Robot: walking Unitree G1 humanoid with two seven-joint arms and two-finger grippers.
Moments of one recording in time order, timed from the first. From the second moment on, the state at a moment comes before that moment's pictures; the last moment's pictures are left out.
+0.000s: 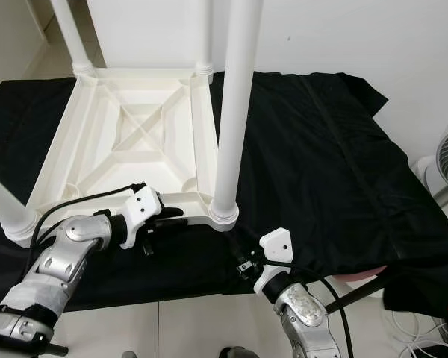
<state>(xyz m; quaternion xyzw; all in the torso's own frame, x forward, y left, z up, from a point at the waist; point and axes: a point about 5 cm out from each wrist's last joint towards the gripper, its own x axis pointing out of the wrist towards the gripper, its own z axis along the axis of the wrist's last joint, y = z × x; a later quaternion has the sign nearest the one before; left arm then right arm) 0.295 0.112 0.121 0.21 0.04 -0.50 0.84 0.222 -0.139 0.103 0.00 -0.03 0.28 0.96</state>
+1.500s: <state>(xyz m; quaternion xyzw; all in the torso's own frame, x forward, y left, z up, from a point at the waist) 0.262 0.121 0.159 0.17 -0.01 -0.45 0.88 0.231 -0.164 0.110 -0.01 -0.06 0.17 0.98</state>
